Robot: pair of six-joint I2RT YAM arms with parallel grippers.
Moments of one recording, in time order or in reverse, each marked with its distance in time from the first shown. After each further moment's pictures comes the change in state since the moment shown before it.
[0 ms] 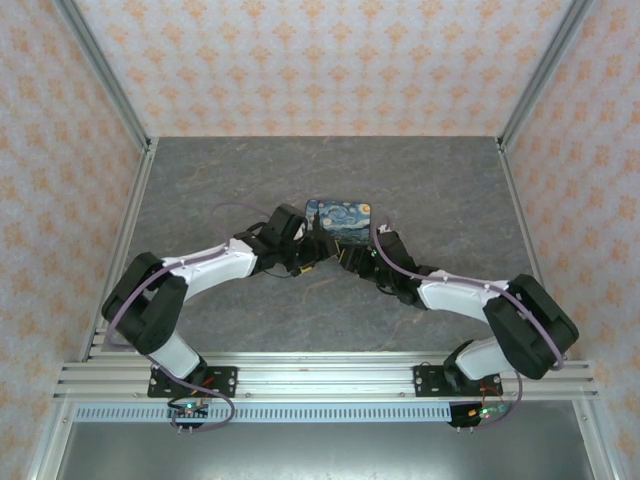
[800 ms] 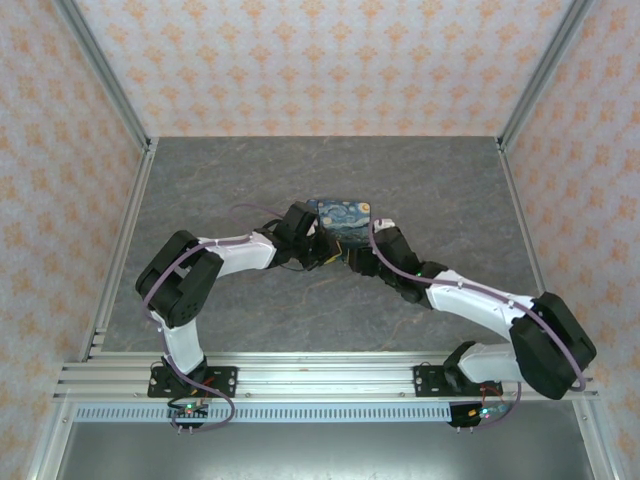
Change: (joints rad) left arm 0.000 0.242 0.082 0.183 0.063 -0.112; right arm 0.041 -0.148 0.064 -0.226 0.161 -0.323
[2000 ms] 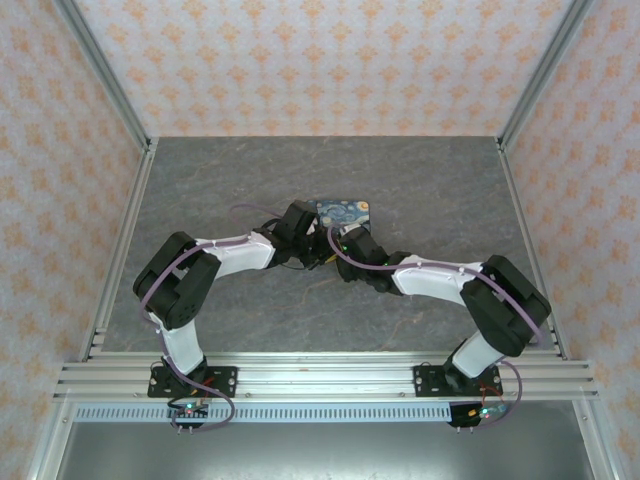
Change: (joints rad) left arm -0.002 -0.018 0.000 0.011 0.009 -0.065; right arm 0.083 0.307 0.157 -0.042 0.051 -0.211
